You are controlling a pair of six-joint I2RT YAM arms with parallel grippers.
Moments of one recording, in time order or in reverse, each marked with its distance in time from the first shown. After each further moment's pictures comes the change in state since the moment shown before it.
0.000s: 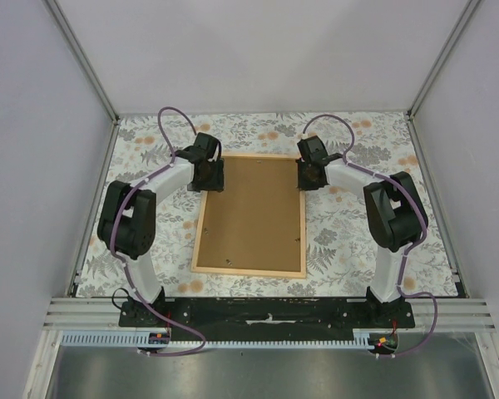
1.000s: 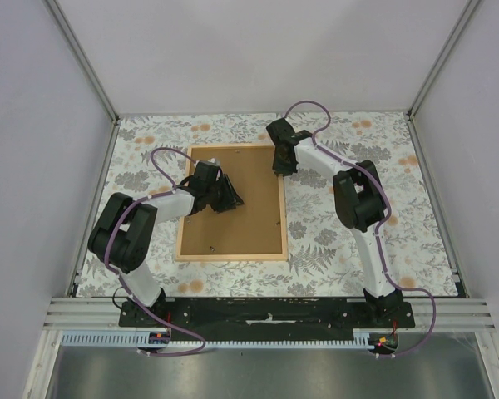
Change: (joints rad) left arm -0.070 -0.103 -0.408 0.539 0.333 -0.466; right arm 0.092 0.362 0.595 -0.317 0.096 0.270
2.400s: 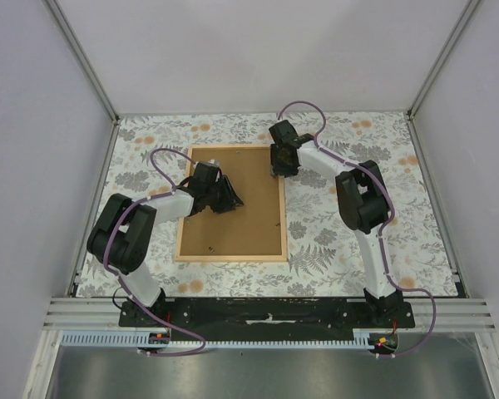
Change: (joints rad) left arm 0.000 -0.011 -0.011 -0.004 -0.002 -0.001; right arm -0.007 -0.051 -0.098 0.105 -0.093 -0.188
